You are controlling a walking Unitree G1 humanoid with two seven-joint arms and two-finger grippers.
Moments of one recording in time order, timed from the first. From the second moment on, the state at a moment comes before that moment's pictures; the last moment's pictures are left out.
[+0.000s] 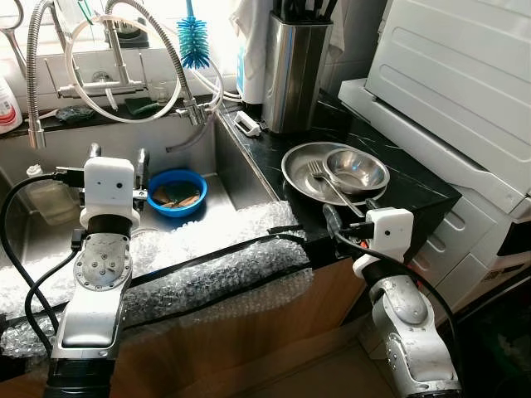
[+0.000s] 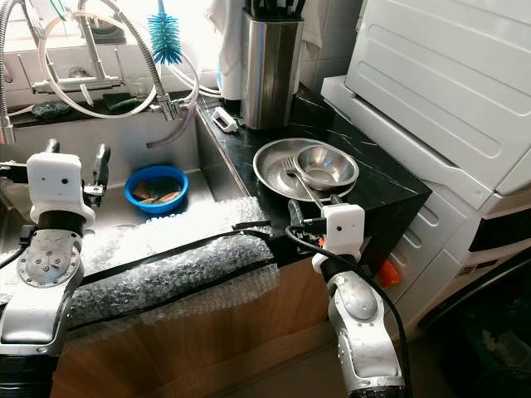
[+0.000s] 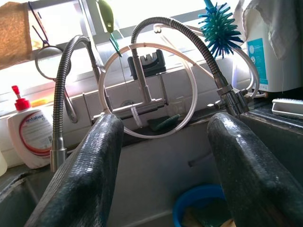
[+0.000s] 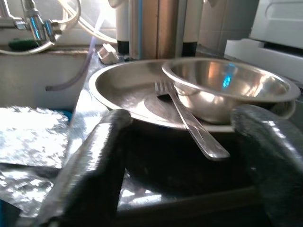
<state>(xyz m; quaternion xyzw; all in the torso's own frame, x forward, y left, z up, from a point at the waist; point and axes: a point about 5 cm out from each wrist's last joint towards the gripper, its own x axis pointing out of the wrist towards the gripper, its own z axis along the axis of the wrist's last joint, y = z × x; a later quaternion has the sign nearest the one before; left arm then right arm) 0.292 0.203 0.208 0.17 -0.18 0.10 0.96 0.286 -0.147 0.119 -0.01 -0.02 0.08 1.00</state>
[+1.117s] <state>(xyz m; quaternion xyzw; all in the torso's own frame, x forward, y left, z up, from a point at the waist) 0.292 0.203 0.209 0.18 -0.18 0.10 0.96 0.287 -0.153 0.114 -0.02 -0.01 0.05 1.00</state>
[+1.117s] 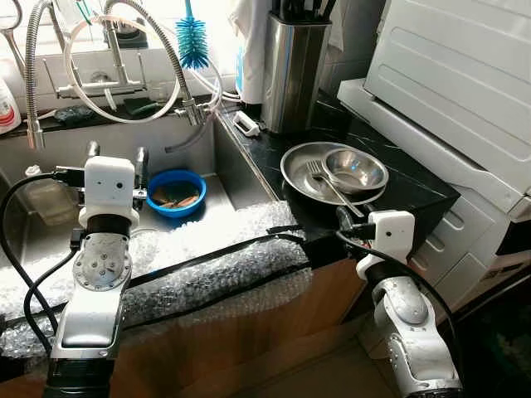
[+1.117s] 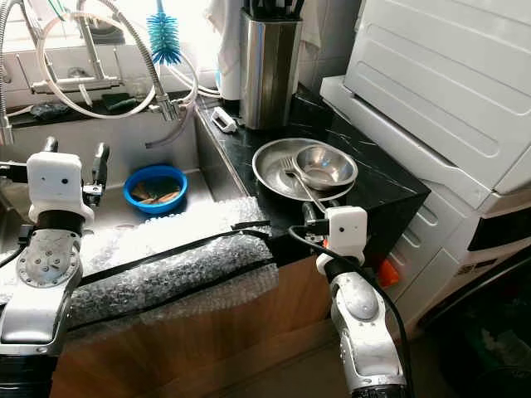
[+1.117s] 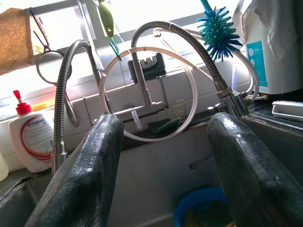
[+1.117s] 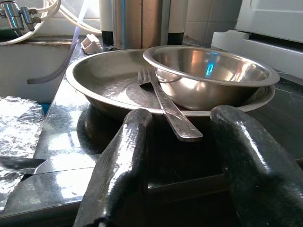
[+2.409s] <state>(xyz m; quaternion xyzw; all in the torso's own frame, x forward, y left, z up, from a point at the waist) 0.292 0.203 0.210 0.19 -0.19 0.10 0.96 0.289 -0.135 0.129 0.02 -0.06 0.12 0.99</state>
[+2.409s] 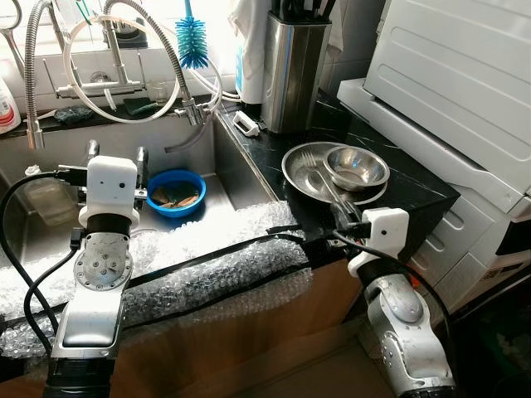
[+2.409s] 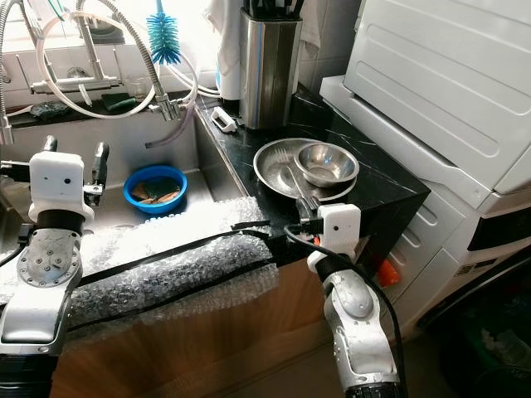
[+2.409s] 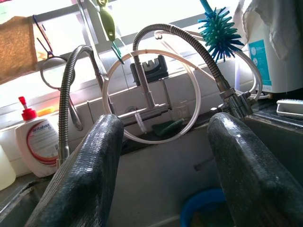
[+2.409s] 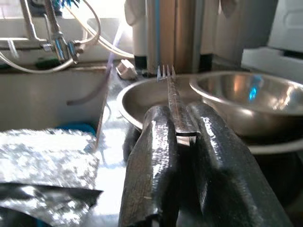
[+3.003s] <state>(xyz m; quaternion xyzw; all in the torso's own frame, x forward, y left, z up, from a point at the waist) 0.311 0.188 0.224 -0.08 -0.16 0.03 0.98 0.286 -0.112 0.166 0.05 -0.16 0.22 0.96</state>
